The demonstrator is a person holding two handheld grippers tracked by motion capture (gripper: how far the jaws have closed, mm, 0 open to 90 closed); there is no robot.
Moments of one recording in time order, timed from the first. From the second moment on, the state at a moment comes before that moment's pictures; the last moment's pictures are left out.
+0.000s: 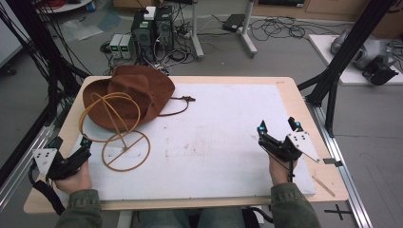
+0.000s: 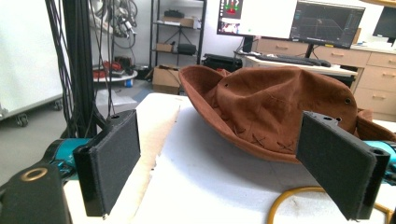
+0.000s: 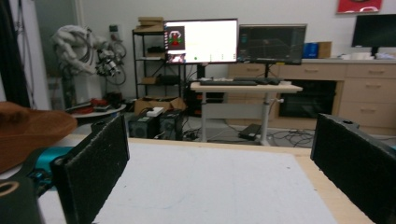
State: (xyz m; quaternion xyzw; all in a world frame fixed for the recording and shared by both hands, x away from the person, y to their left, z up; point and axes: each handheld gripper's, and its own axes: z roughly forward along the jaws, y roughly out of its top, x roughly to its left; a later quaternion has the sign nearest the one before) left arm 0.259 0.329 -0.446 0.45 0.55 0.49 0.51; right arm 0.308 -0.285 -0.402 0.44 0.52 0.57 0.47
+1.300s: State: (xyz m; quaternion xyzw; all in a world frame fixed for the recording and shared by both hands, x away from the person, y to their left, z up) left arm 0.257 0.329 -0.447 0.45 0.54 0.48 0.52; right arm 0.497 0.020 -0.295 0.29 0.71 0.58 0.26
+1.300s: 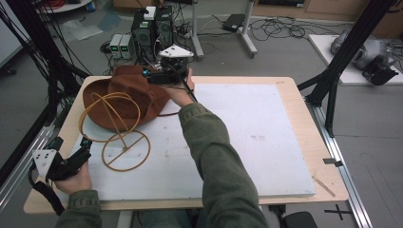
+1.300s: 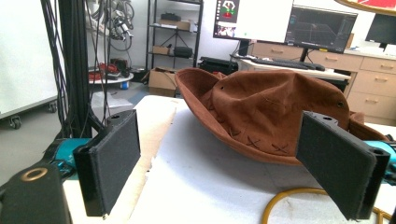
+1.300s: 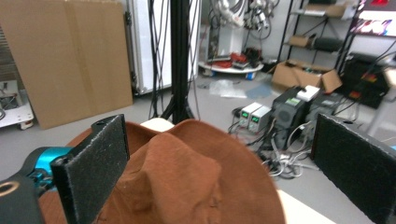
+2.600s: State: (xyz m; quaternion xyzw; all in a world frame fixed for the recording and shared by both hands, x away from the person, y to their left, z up) left arm 0.258 0.331 -0.448 0.45 0.55 0.48 0.53; right arm 0.530 0.080 -0.408 0.36 0.84 0.39 0.11
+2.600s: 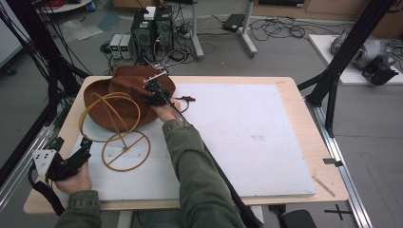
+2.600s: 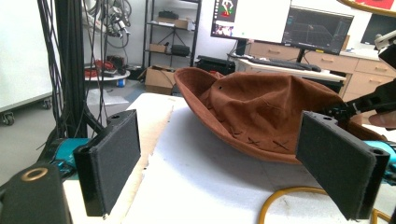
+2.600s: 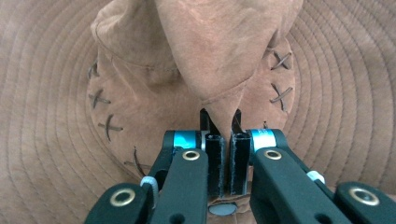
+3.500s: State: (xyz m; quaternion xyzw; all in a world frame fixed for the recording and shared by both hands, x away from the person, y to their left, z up) left arm 0.257 0.333 -0.449 0.44 0.55 0.47 0.53; right arm 0.507 0.030 -0.373 0.37 0.73 0.54 0.17
